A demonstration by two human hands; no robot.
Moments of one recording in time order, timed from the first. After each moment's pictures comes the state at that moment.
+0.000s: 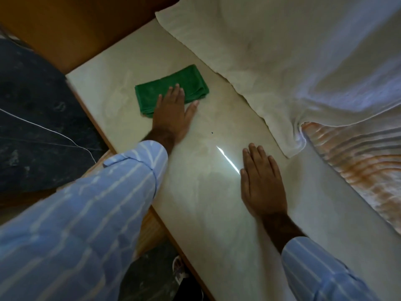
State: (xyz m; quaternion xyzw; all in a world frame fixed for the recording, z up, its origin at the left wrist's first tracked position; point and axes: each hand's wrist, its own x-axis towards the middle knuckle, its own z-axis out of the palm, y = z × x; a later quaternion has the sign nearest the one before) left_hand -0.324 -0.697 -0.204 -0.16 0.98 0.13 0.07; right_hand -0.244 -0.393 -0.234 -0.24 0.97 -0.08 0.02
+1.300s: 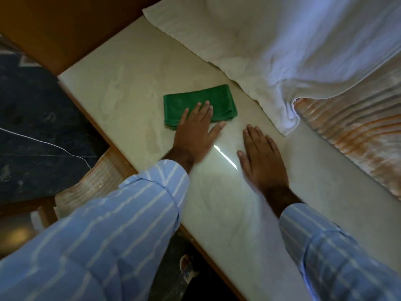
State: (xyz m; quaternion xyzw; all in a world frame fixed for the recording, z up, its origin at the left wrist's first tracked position) left_hand -0.264 -0.621 -0.206 -0.01 0.99 0.14 0.06; right_hand -0.241 -0.396 -0.226 -0.22 0.97 -0.09 0.04
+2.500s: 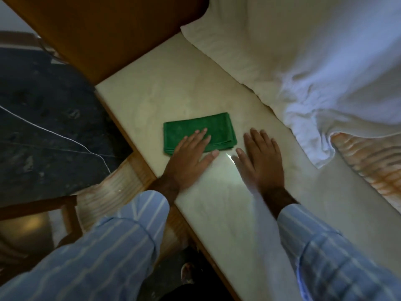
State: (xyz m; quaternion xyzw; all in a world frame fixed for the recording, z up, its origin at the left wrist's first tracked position) left_hand -0.220 -0.710 -0.204 -0.04 0.97 0.25 0.05; right_hand -0.288 -0.488 -0.218 -0.22 0.96 -0.17 0.02
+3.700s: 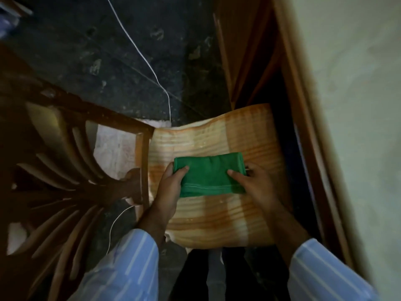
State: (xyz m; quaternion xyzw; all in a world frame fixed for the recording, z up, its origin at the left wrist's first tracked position) left_hand 0.086 -0.920 -0.367 -0.59 0.34 0.72 -0.12; right_hand -0.093 -0.787 -0.352 -0.06 0.79 -0.40 0.47
